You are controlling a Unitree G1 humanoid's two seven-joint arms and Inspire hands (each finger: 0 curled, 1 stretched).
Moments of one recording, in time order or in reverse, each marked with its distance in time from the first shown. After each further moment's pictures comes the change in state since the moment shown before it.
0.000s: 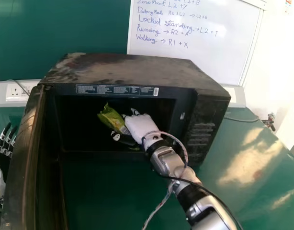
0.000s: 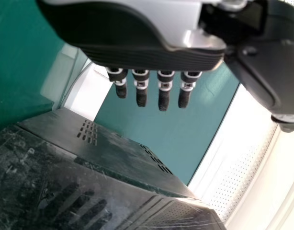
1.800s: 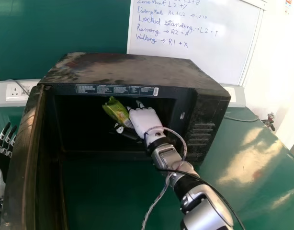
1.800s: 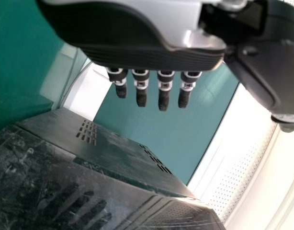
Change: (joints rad) left arm 0.009 -0.002 0.000 -0.006 -0.001 0.000 0.000; right arm -0.117 0.050 0.056 0.283 0.056 -0.016 -0.229
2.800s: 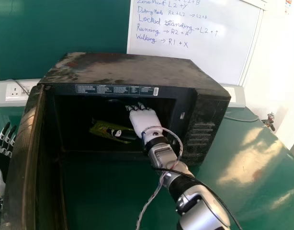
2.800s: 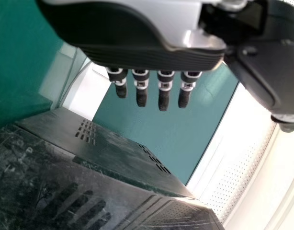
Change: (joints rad) left arm 0.000 -0.001 0.000 -0.006 -0.006 0.000 0.000; right arm 0.000 0.030 0.022 -0.038 0.038 0.124 0.078
